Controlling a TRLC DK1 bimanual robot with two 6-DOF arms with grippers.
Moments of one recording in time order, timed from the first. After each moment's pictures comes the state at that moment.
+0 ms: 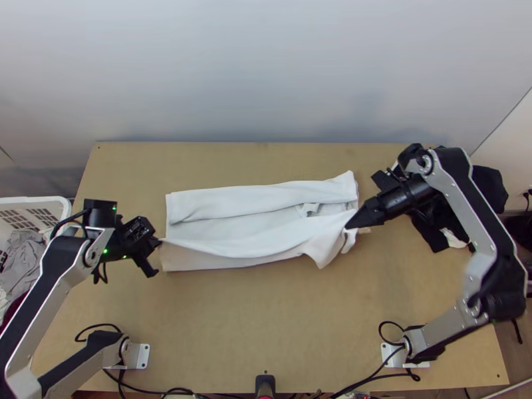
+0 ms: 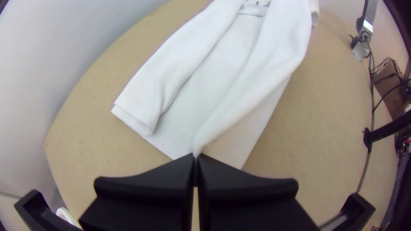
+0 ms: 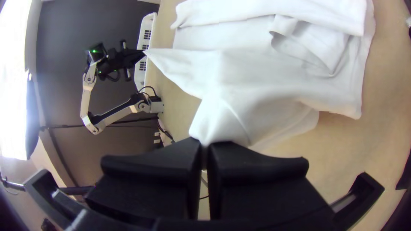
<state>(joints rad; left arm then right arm) -0.07 1.08 0.88 -0.81 0.26 0.75 0.10 1.70 1.55 -1.59 -0.88 -0.36</state>
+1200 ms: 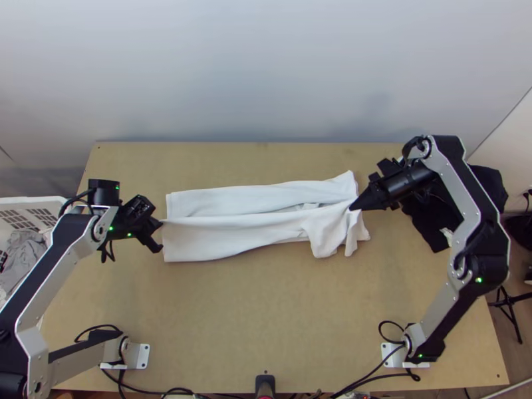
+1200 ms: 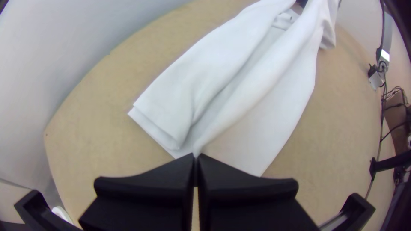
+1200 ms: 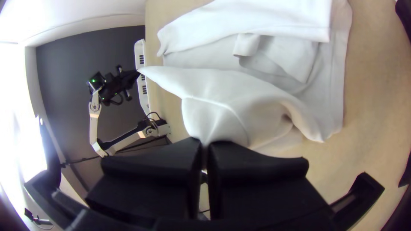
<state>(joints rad) -0.03 1.28 0.96 -0.69 0.26 0.67 0.01 1.94 1.73 -1.62 -0.90 -0.26</state>
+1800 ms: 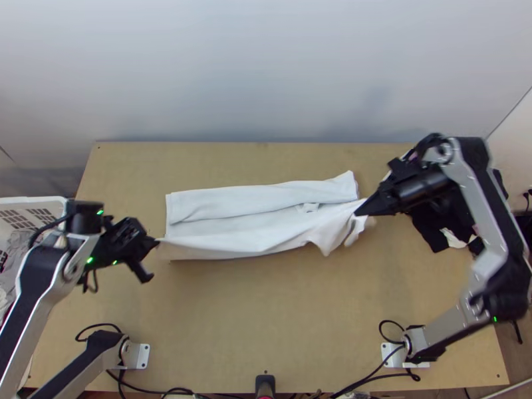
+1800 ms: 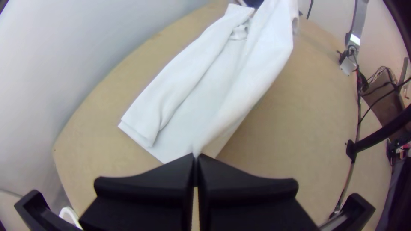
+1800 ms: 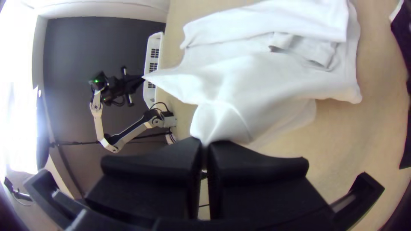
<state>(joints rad) -0.11 0.94 0.98 -0.96 0.30 0.68 0.03 1.69 1.69 -1.69 -0.92 -0.28</state>
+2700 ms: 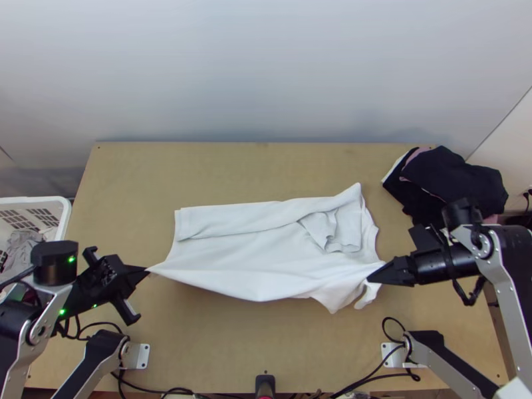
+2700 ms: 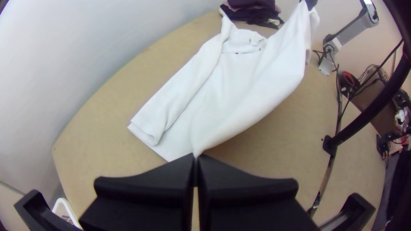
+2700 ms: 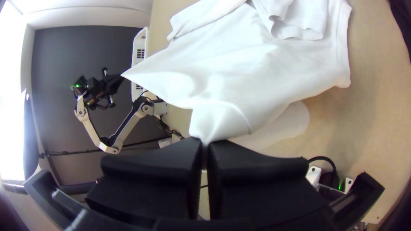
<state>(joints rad) -0.17 0.64 0.97 -1.16 0.33 0.60 0.04 1.06 1.17 -1.63 -0.85 -0.04</state>
